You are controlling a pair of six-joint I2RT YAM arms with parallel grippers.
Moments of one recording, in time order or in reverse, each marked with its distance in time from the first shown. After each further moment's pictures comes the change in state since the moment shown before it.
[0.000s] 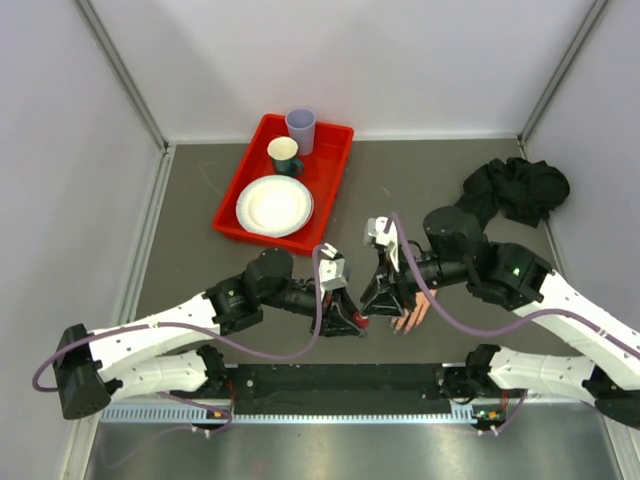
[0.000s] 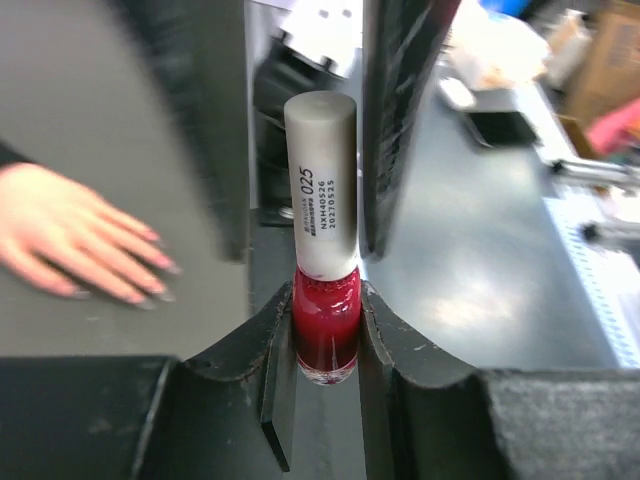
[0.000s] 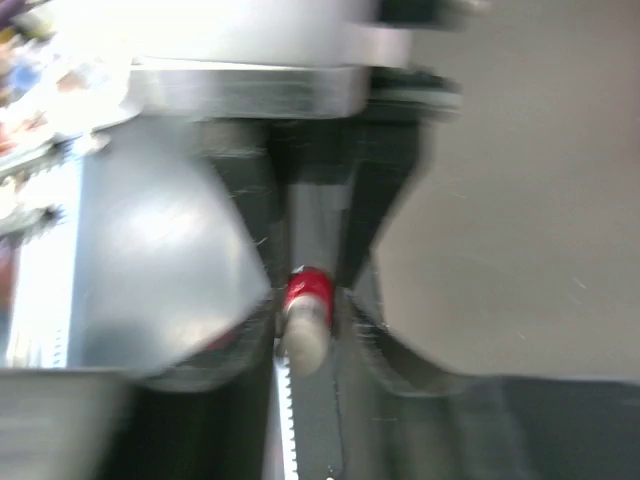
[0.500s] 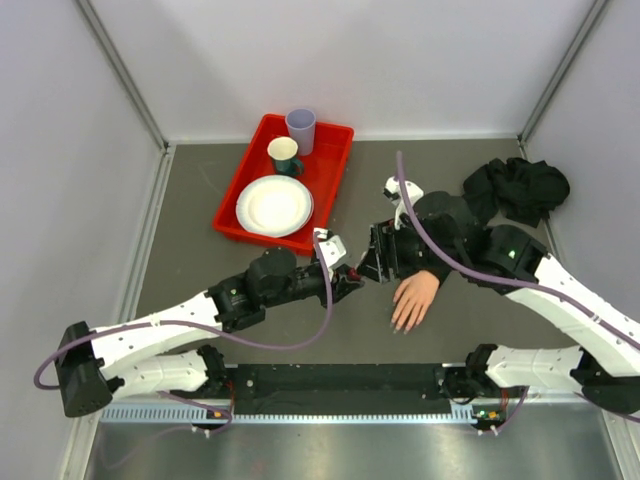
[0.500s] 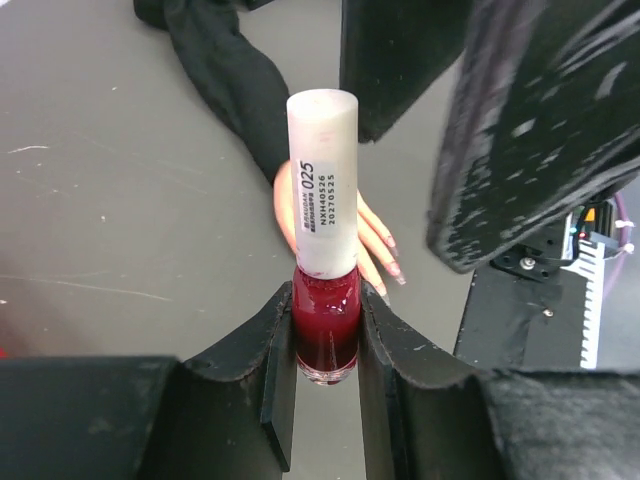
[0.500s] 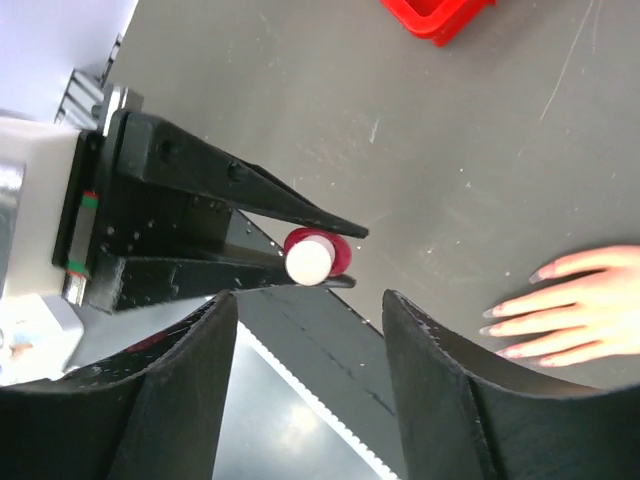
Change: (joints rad) left arm -0.005 0.016 0.018 -0.010 -0.607 0.158; right arm 0.003 0.113 0.180 -0.165 0.589 0.503
